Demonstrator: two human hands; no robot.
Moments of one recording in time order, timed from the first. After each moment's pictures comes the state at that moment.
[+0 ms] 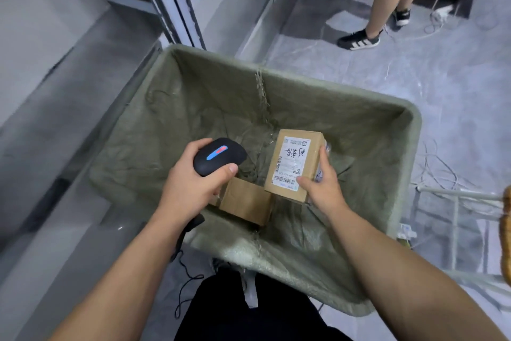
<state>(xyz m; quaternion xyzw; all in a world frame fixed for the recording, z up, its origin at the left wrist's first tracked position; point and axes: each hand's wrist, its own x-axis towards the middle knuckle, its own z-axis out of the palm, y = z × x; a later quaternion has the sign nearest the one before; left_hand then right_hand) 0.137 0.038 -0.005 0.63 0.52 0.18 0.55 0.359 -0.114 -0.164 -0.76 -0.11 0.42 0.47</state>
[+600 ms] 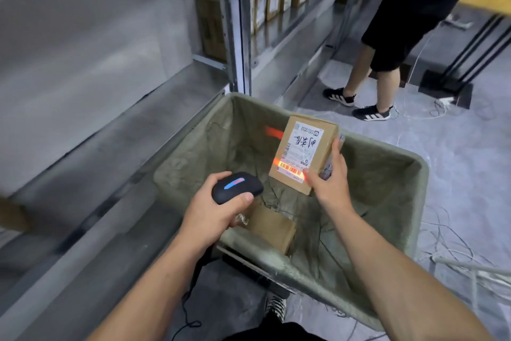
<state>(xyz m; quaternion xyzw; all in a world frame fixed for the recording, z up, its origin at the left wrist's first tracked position) 0.052 0.003 0.033 0.58 0.49 0.25 0.60 0.305 -0.060 -0.029 -0.77 -0.29 0.27 0.51</state>
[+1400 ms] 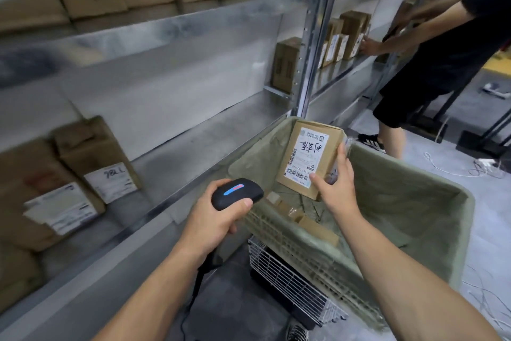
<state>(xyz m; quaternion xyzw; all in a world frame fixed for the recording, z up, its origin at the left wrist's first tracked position) -0.123 -0.043 0.072 0.56 0.50 0.36 0.55 0.152 -0.053 0.034 -0.73 -0.41 0.22 0.51</state>
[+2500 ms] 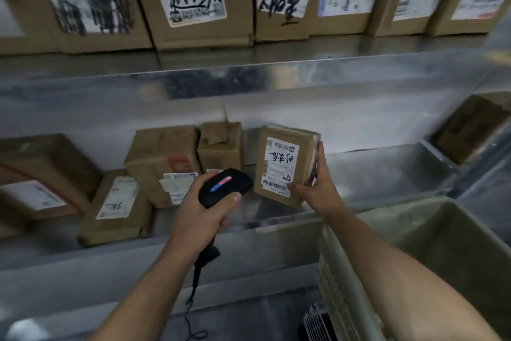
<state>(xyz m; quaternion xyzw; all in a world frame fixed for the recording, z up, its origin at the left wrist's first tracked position) -0.241 0.012 0.097 0.36 0.64 0.58 0.35 -0.031 0.180 0.040 -0.43 -0.67 0.49 0.36</state>
